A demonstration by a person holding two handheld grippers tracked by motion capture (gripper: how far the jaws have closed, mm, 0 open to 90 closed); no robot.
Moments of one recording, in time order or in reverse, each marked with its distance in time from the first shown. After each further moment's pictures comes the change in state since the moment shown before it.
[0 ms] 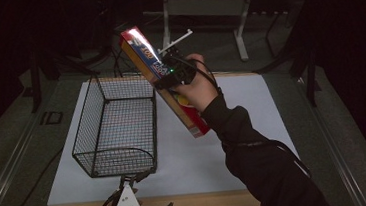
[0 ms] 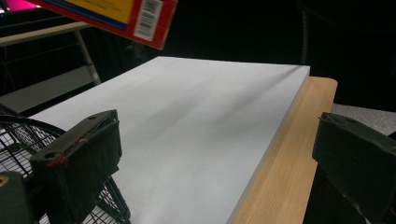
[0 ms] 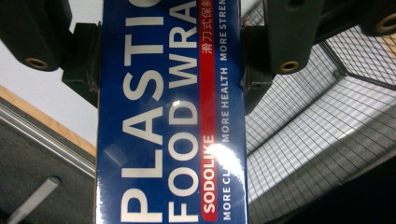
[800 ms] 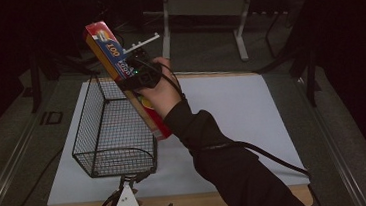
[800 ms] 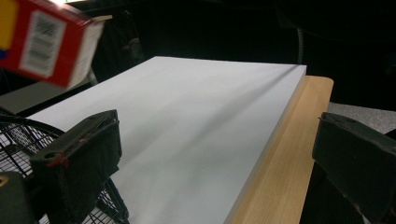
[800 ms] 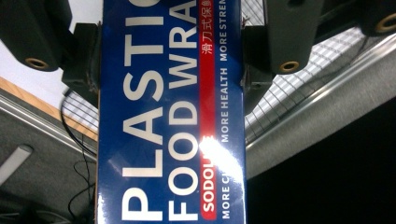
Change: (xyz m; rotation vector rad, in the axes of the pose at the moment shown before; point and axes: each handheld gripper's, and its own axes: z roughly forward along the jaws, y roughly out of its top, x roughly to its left) left arm 0.001 0.000 -0.002 -0.005 -0.009 0.003; right arm 0.063 0.033 0.035 -0.135 0.059 0.035
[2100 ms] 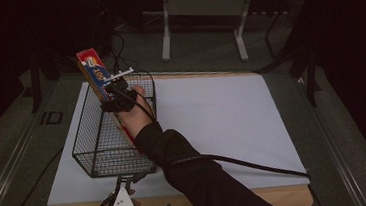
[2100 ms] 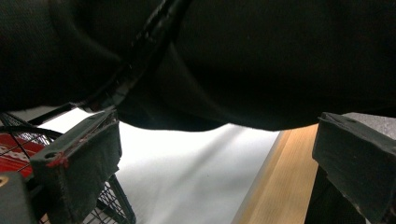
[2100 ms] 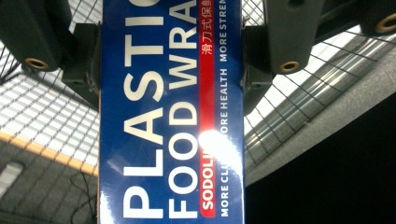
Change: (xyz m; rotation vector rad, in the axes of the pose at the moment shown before) left arm -0.001 0.003 -0.007 -0.031 0.018 0.006; right arm 0.033 -0.043 0.101 -0.002 -0.052 0.071
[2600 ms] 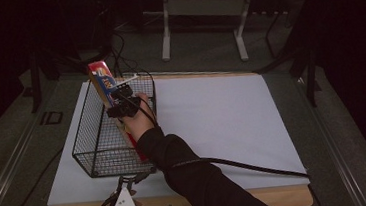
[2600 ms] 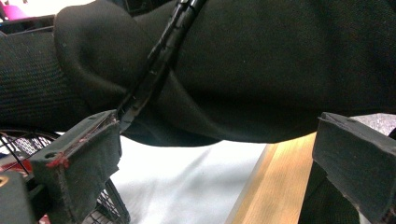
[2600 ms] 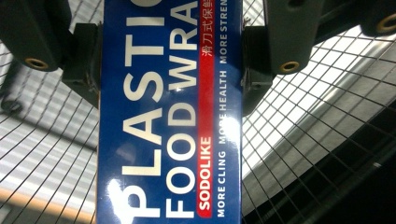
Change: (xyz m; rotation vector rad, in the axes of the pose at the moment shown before) left arm -0.001 -0.001 0.002 0.011 -0.016 0.007; right arm -0.014 -0.021 0.025 0.095 0.004 0.073
